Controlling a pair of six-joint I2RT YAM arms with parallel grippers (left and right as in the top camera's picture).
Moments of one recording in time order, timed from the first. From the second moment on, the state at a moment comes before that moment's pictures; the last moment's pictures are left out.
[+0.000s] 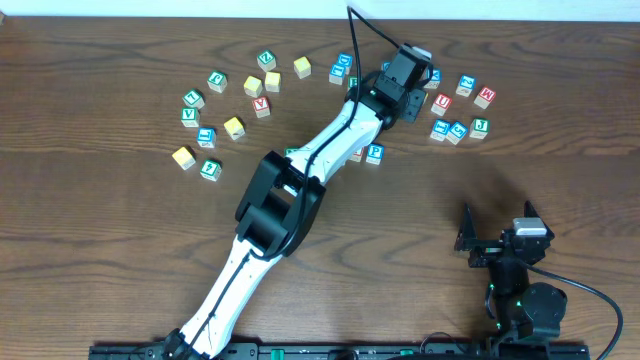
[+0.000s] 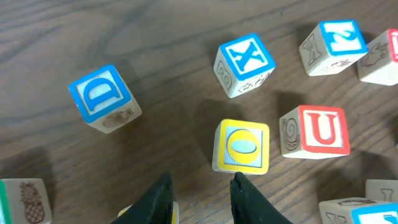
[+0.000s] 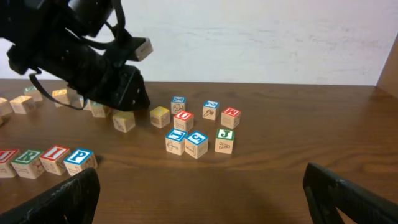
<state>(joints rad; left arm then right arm) -0.66 2.56 2.19 -0.42 -0.05 -0.16 -0.06 0.01 0.01 -0.07 -0.08 -0.01</state>
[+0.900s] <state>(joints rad) -0.66 2.55 2.19 -0.60 -0.14 -0.27 -0.06 0.01 0.01 -0.07 -0.08 -0.01</state>
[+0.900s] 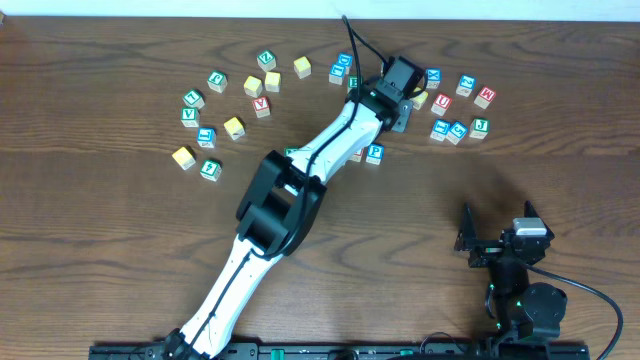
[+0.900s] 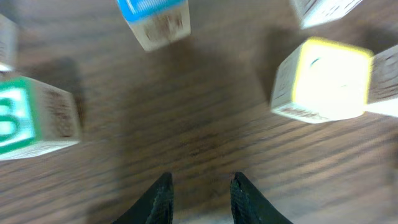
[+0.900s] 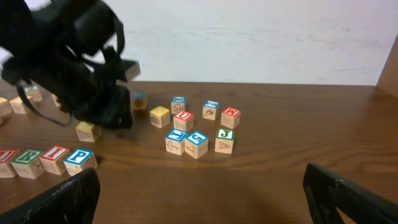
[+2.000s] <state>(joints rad) -0.59 2.43 2.15 -0.82 -0.15 -0.33 -0.06 0.01 0.01 -0.07 -0.08 -0.01</state>
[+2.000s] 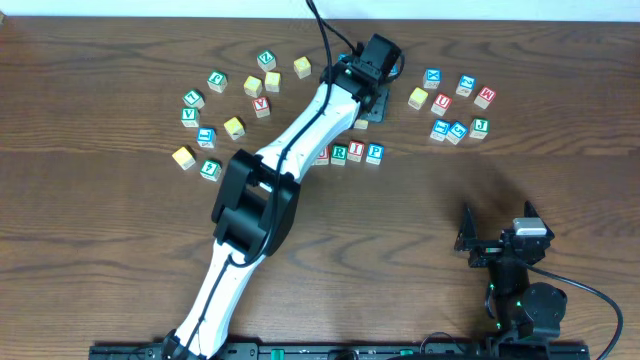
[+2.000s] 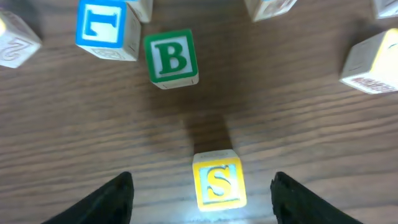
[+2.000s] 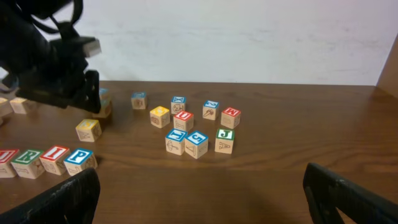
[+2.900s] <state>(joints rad) -0.59 2.53 2.15 -0.75 -0.15 -0.33 -0.06 0.01 0.01 -0.07 -0.08 -0.01</state>
